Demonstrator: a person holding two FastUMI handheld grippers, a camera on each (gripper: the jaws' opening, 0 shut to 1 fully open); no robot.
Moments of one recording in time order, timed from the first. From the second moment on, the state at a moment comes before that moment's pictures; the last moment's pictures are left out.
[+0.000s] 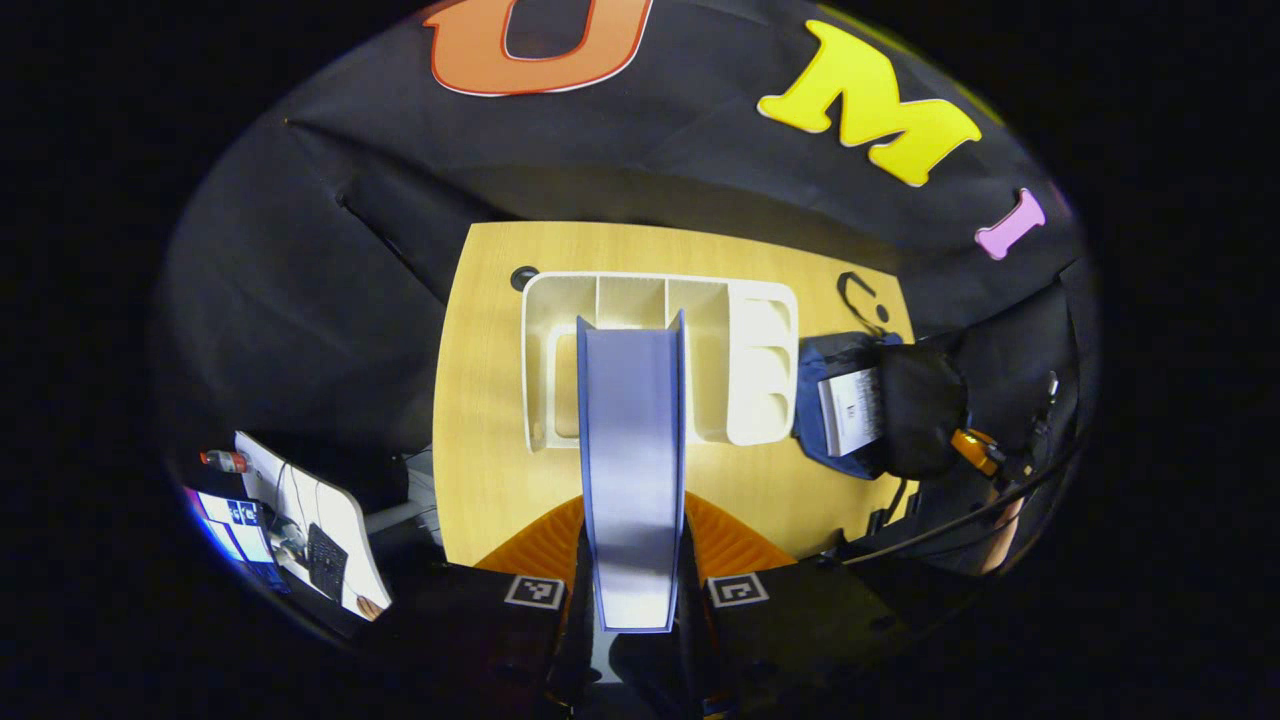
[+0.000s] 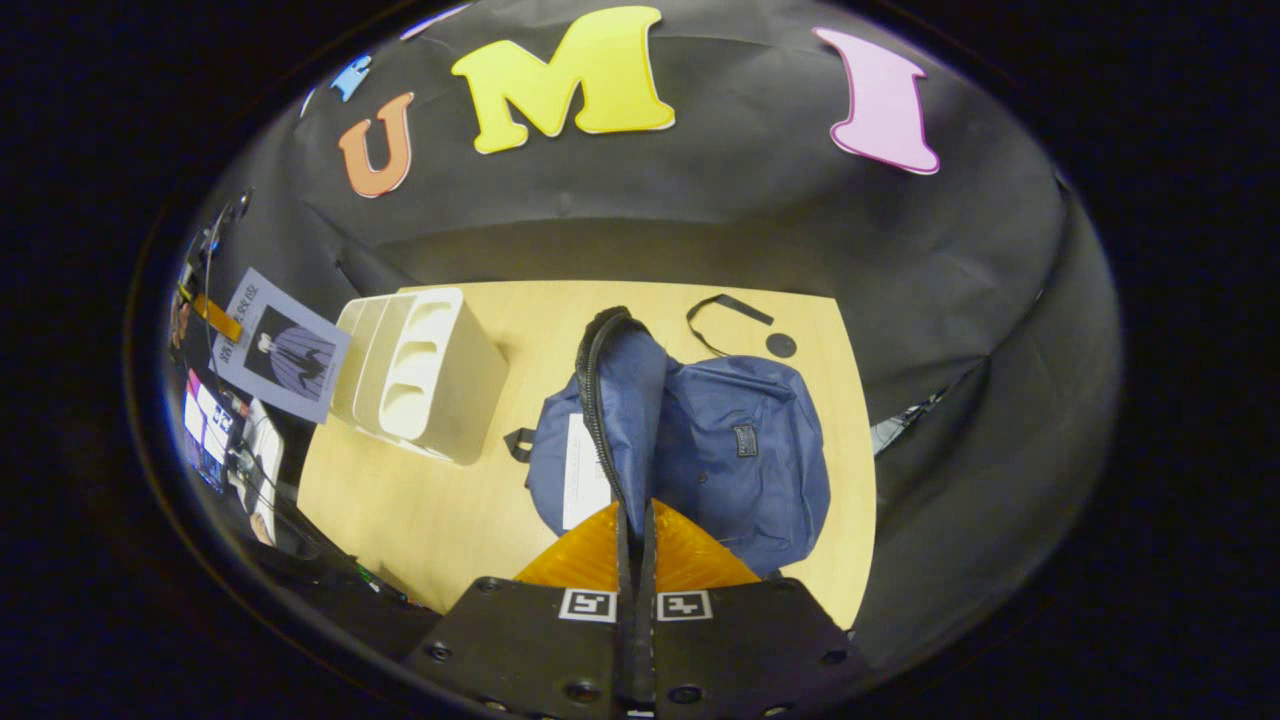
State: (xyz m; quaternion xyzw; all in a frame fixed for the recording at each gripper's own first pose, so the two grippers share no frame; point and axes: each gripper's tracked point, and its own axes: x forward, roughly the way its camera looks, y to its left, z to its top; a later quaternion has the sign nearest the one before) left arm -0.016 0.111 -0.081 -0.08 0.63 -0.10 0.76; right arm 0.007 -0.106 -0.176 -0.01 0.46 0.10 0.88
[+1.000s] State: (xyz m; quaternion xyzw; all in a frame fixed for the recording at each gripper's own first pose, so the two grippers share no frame) left arm -0.048 -0.202 -0.127 -0.31 0.57 -0.32 0.69; right arm -0.001 -0.124 -0.165 0.01 0.46 0.09 0.88
